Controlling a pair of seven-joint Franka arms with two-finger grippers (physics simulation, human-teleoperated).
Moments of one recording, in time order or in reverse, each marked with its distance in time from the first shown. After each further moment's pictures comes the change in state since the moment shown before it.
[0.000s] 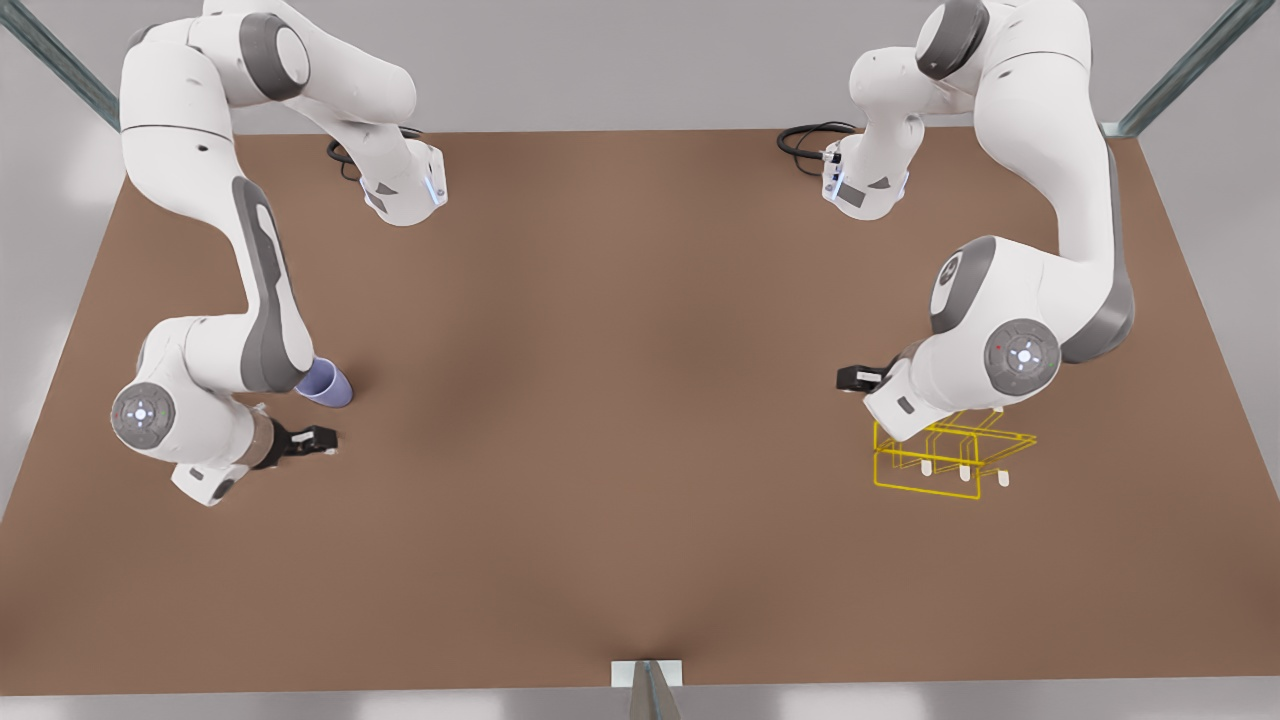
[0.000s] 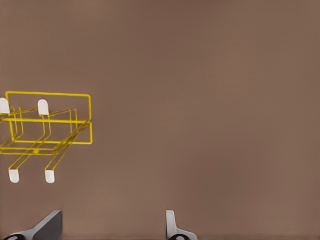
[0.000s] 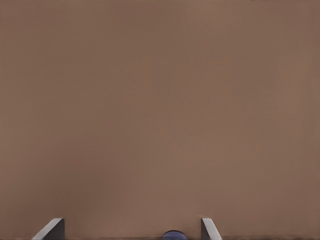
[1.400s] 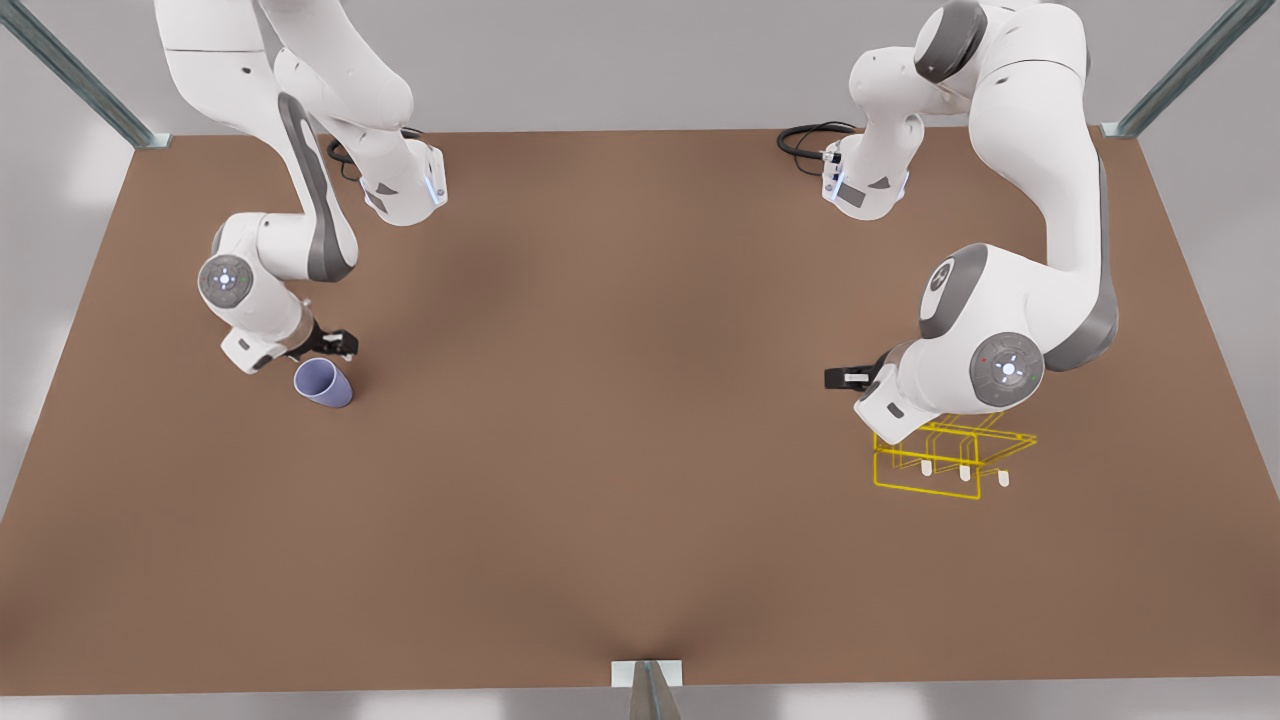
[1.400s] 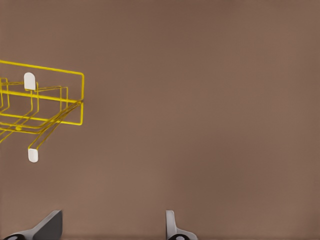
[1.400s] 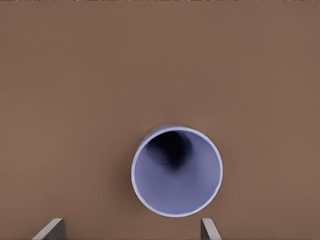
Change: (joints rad) left arm -0.005 0.015 -0.007 -0.005 -0.038 -0.034 -0.122; right arm -0.203 -0.446 0.121 -0.875 -0.009 0.475 0.144
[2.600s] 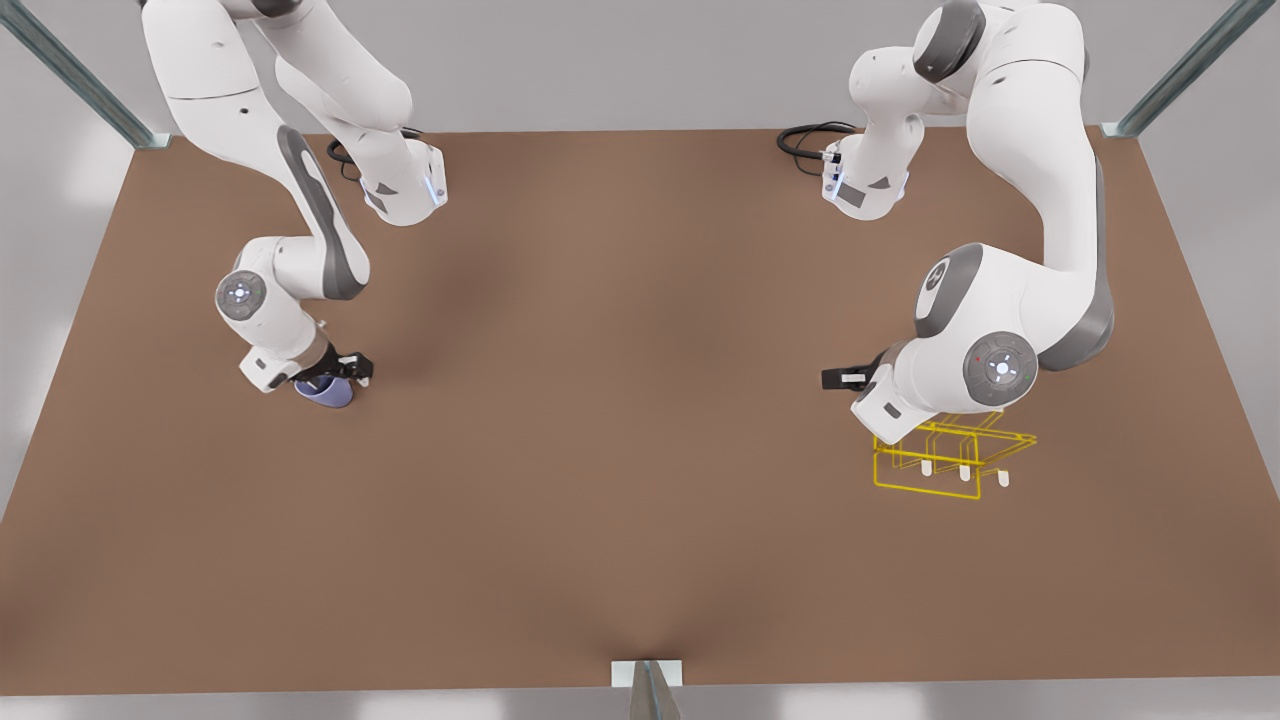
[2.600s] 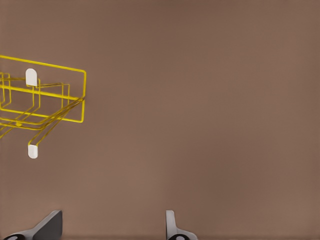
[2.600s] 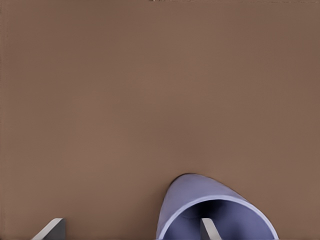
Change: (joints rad) left arm -0.007 0.000 0.001 -0.002 0.005 -0.001 -0.032; right arm -0.042 0.138 0.052 -0.005 0.012 0.236 -0.002
